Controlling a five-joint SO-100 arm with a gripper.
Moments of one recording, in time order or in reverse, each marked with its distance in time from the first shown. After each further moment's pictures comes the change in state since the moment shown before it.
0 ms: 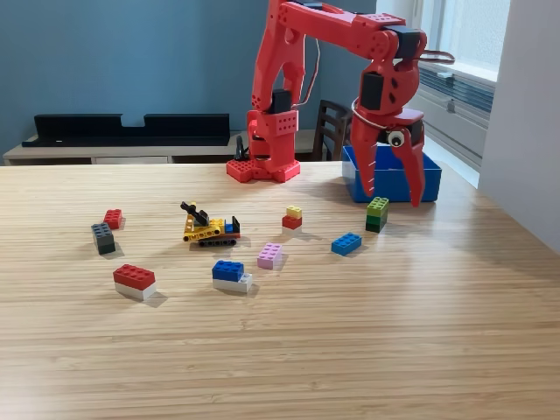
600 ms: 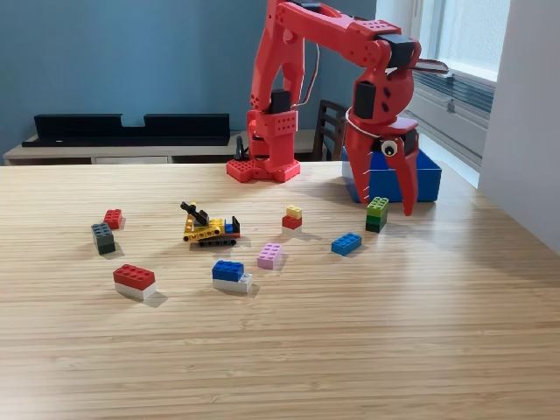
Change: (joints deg) arm 1.1 -0.3 3.5 -4.5 -0.6
